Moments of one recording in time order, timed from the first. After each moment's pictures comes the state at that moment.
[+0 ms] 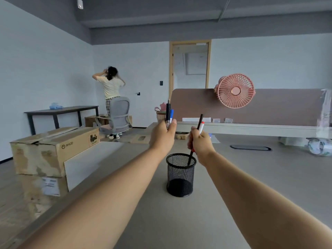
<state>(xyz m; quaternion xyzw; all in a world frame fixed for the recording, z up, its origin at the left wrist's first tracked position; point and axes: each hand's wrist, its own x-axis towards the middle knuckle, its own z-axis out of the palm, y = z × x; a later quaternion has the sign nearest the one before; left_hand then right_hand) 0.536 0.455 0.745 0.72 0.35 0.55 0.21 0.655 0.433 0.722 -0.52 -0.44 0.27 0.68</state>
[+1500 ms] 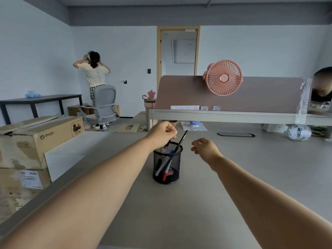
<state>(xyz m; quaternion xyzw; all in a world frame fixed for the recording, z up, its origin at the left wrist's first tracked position) 0.553 0.478 0.713 0.82 0.35 0.33 0.30 0.711 0.409 0.666 -0.70 -0.45 0.21 0.52</state>
